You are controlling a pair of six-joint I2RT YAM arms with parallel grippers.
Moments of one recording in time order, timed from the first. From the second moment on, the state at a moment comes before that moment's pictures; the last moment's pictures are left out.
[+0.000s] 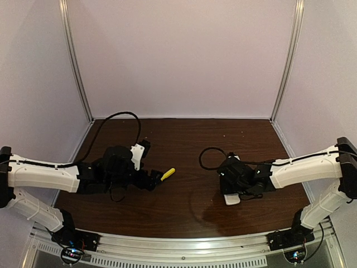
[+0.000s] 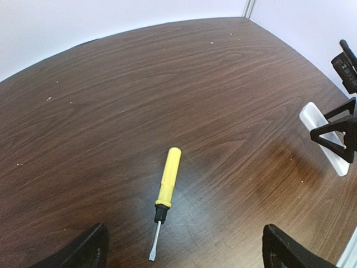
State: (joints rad) left arm -0.99 1.28 0.64 0.08 -0.27 -0.32; right arm 0.99 1.46 0.75 -0.35 0.50 0.83
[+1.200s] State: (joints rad) left arm -0.94 1.20 0.58 0.24 0.25 -0.44; right arm 1.23 1.39 0.75 0.08 0.32 0.04
